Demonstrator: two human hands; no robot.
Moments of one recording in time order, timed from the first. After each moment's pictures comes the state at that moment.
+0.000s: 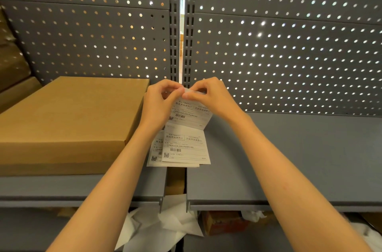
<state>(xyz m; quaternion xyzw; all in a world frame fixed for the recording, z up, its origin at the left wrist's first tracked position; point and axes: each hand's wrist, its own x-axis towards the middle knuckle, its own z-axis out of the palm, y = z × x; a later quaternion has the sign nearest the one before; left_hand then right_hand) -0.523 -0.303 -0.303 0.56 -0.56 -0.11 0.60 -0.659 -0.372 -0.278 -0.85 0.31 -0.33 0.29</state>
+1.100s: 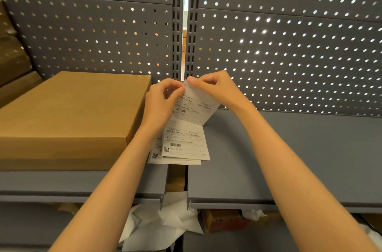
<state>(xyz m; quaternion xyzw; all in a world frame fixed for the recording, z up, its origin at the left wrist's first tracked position) -0.524 -0.302 -0.309 0.58 -0.55 -0.10 0.59 -0.666 -0.368 -0.264 -0.81 0.32 -0.33 0.37</state>
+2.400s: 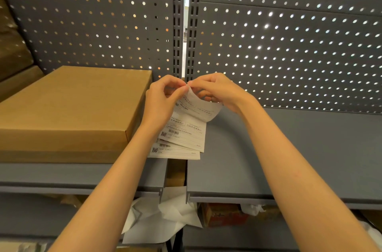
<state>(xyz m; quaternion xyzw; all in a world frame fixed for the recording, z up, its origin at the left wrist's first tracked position) -0.528 -0.293 -0.312 0.57 -0.55 -0.11 0.60 -0.670 -0.367 -0.265 -0.78 0.33 -0.23 0.48</state>
